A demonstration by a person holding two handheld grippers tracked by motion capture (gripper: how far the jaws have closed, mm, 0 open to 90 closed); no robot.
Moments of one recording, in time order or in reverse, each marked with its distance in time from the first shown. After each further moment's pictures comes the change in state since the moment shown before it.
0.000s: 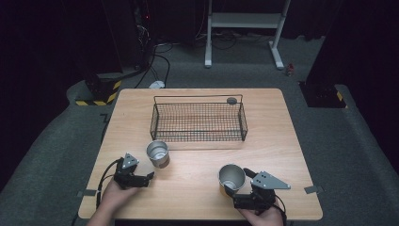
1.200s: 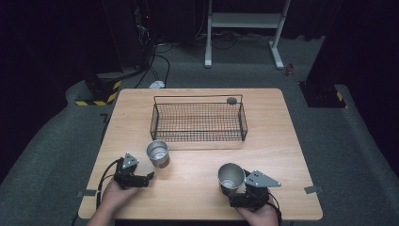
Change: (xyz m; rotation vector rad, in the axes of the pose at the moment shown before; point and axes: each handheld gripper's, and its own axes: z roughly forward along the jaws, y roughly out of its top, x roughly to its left) left arm 0.000 0.000 0.000 0.000 0.003 -0.001; right arm -0.004 -0.013 0.024 0.051 0.001 -0.030
